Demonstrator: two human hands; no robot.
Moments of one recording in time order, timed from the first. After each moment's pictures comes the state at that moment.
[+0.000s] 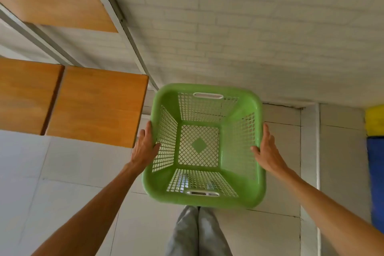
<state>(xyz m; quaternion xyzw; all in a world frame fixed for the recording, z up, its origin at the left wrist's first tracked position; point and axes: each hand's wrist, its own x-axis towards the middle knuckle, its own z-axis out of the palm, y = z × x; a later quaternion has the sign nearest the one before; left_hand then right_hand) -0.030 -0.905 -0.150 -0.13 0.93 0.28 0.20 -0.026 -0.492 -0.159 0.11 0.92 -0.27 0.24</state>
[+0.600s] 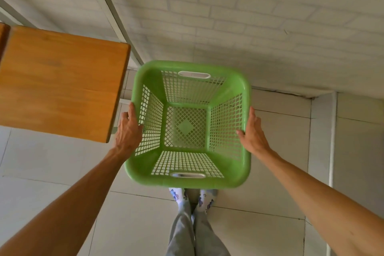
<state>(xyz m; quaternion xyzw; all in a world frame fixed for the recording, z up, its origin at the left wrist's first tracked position) -0.054 -0.919 -0.281 -0.13 0.95 0.24 0.15 -0.064 -0.533 -0.312 0.10 0.93 -0.25 0.23</state>
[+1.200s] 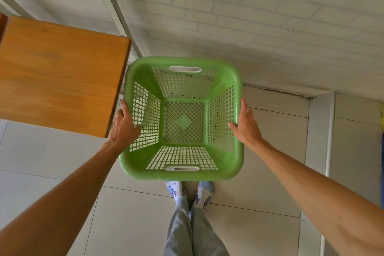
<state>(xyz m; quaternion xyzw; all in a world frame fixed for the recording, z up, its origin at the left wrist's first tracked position) -0.057 -0.937 -0.290 -0.16 0.93 0.25 0.22 -0.084 -0.555 -0.311 0.07 0.94 -0.22 0.24</state>
